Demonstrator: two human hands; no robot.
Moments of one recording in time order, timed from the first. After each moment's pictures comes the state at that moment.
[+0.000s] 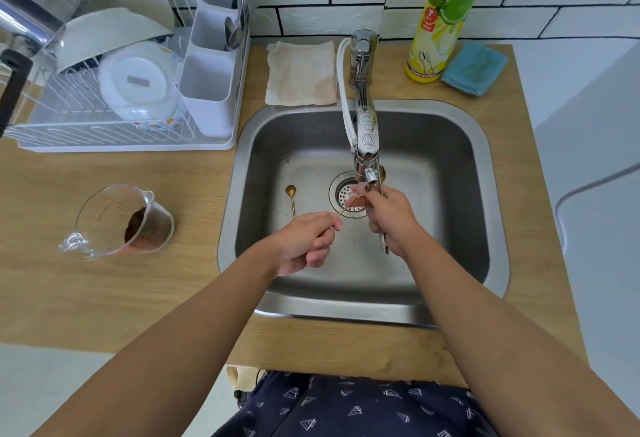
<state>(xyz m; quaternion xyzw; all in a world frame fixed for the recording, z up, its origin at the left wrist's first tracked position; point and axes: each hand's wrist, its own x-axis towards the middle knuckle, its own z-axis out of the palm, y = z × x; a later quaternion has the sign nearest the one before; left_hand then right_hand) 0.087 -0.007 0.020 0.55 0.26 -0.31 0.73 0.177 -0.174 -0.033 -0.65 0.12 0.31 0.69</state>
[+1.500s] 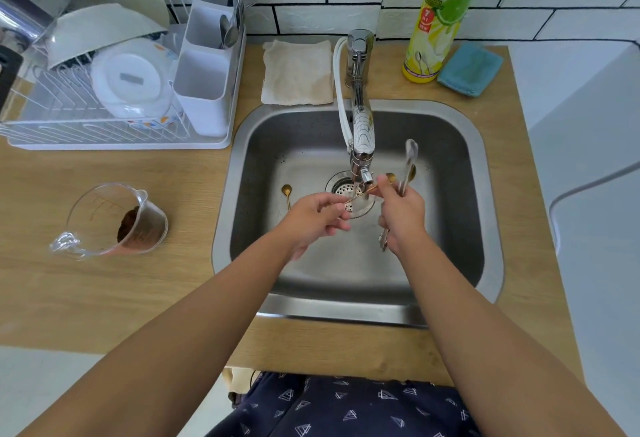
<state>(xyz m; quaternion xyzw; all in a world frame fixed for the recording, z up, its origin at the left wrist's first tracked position) 0.113 -0.022 0.001 0.66 0.25 -0.18 0.69 0.175 -0.177 -0.023 -0.65 0.25 0.17 0.70</state>
